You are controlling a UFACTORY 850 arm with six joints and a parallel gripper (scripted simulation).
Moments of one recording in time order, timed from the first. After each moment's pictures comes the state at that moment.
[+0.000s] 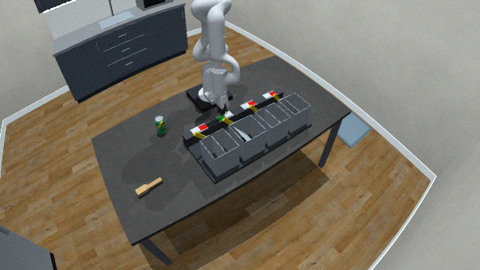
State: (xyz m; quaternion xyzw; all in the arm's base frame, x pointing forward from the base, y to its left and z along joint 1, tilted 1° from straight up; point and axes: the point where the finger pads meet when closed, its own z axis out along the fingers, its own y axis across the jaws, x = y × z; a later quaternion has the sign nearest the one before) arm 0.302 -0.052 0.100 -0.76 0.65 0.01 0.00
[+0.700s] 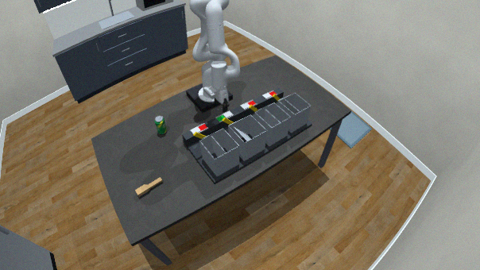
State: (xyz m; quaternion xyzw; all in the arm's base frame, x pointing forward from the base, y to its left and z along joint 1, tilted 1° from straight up) arm 0.302 -0.053 0.142 -0.76 0.65 0.00 0.01
